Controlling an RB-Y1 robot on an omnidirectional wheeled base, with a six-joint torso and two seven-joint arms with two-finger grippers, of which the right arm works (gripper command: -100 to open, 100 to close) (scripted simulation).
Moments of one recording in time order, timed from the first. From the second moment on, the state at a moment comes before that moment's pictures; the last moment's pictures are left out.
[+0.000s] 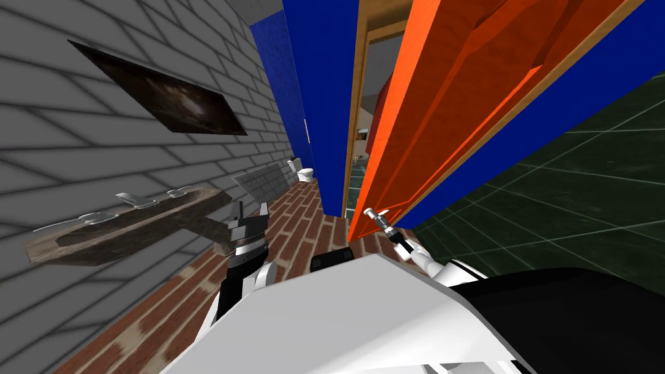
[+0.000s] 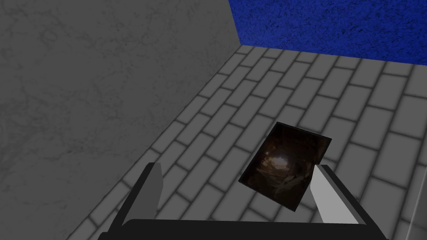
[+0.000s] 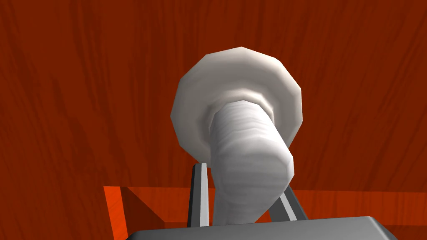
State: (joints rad) arm 0.07 -0.62 0.23 -0.65 -0.16 -1.07 -0.42
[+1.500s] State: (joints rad) arm 0.11 -0.66 0.27 -0.57 -0.17 -1.22 -0.45
